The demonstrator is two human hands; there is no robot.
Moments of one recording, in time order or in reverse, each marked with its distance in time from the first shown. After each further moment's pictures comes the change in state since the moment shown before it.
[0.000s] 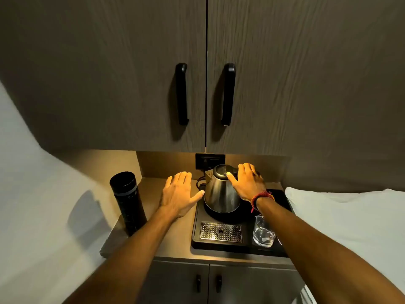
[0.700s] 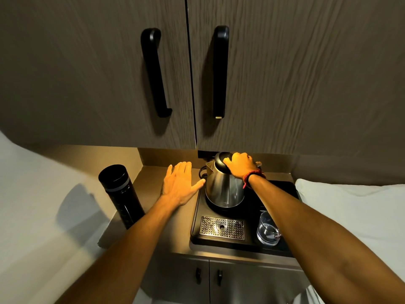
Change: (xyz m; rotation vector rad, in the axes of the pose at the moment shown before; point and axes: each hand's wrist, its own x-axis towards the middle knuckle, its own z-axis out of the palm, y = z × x) left_hand 0.043 0.002 0.031 0.024 -0.074 -0.077; right_hand 0.071 -0.005 0.032 0.187 -0.274 0.113
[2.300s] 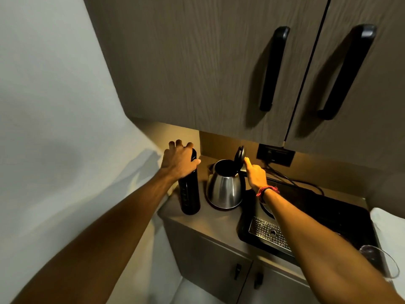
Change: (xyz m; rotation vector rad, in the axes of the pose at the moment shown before) left_hand -0.059 -0.146 -0.097 0.151 -0.002 -0.342; right_hand -0.017 -0.091 0.109 0.714 -0.333 0.205
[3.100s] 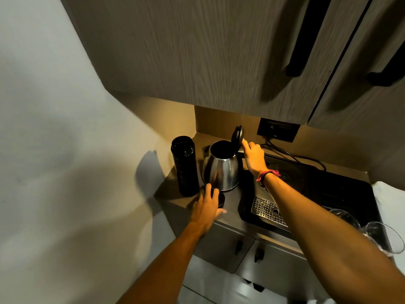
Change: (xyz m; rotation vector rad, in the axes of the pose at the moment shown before) left_hand -0.108 0.080 0.193 -0.198 -0.236 0.110; right_hand 0.030 0.007 0.025 -0.456 0.121 -0.390
